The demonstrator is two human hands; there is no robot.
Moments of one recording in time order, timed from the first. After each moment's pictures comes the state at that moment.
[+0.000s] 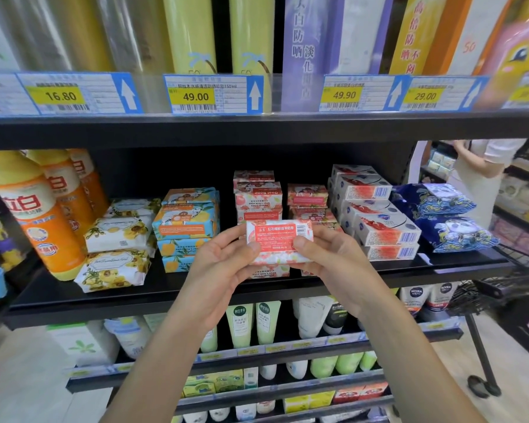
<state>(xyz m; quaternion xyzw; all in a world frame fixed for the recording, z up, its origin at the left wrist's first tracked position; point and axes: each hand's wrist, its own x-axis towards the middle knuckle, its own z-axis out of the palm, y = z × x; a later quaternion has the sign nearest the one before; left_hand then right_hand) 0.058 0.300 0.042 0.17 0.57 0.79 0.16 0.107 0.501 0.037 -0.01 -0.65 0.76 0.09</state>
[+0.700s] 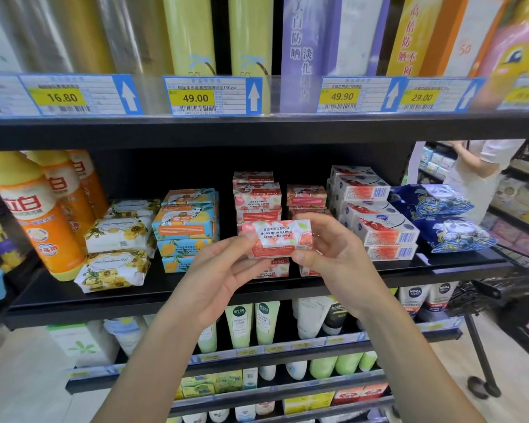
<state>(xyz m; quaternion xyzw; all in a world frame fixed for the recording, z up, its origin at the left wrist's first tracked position) 0.059 0.299 0.051 0.13 0.52 0.81 0.23 0.113 0.504 0.036 0.08 -0.70 0.69 0.17</state>
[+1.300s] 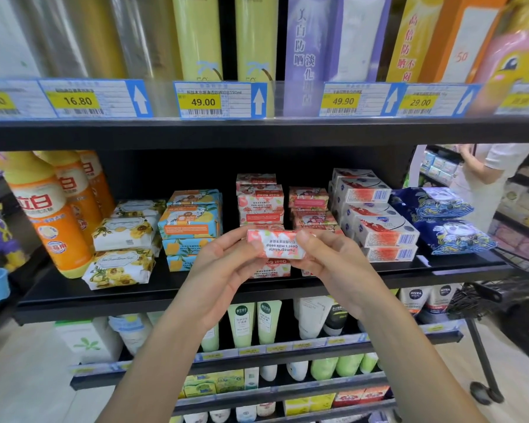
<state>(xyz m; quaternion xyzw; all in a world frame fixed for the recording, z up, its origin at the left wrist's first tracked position) 0.064 0.295 0.048 0.18 0.53 0.81 0.20 0.118 0.494 0.046 -0.02 -0.64 0.77 0.09</state>
